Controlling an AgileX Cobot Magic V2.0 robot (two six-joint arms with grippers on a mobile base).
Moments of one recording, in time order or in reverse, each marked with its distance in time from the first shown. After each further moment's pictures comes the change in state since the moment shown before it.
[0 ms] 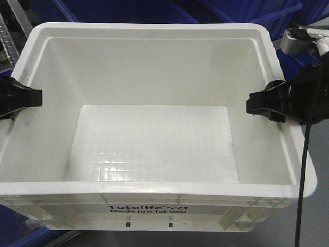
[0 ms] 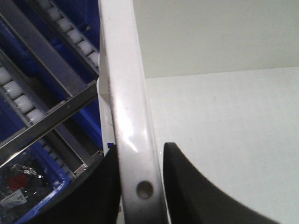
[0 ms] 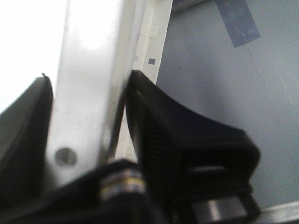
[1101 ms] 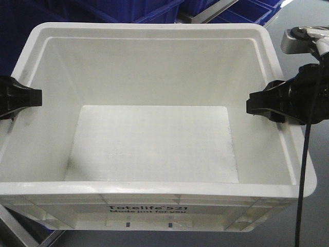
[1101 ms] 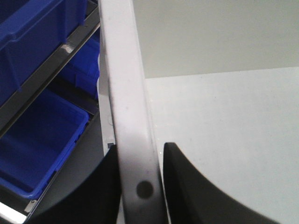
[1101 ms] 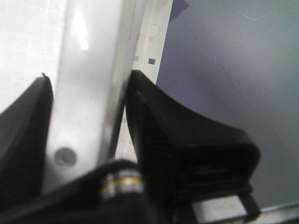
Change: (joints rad) left arm 0.000 0.000 0.000 0.000 0.000 0.001; right arm 0.000 0.000 0.000 0.000 0.000 0.000
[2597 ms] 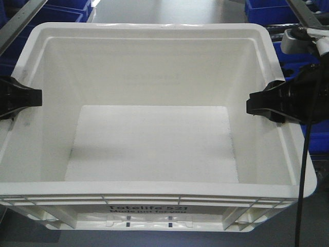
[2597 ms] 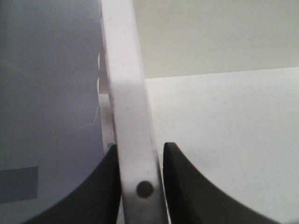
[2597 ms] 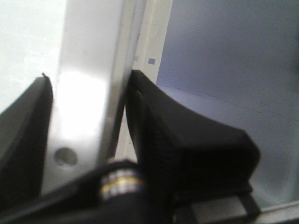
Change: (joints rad) left arm 0.000 0.000 0.000 0.000 0.000 0.000; right arm 0.000 0.000 0.000 0.000 0.001 0.000
